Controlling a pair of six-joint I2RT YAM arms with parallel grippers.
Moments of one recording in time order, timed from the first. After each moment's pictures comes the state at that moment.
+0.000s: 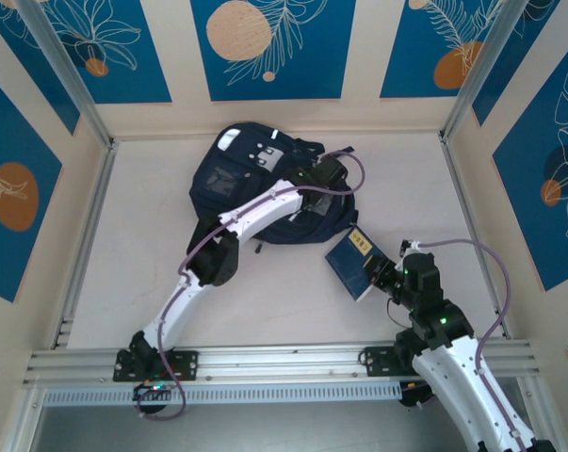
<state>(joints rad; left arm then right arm) -0.83 2.44 2.29 -0.90 -0.34 -0.25 0.31 0.35 0.37 -0.59 -0.10 0.86</state>
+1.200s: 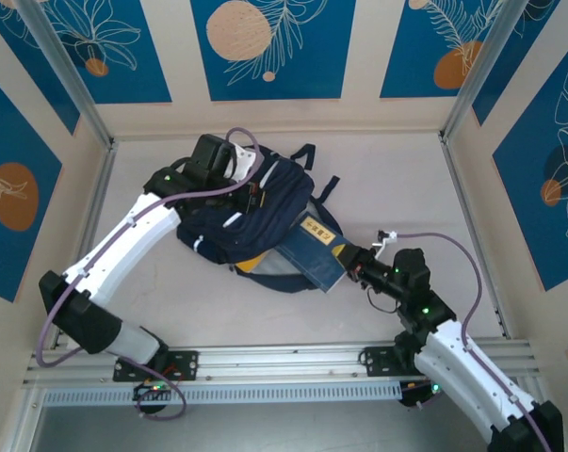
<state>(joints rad) -0.59 1.46 1.52 -0.85 0.25 -0.22 0.47 0.54 0.25 0.06 -0.39 1.31</state>
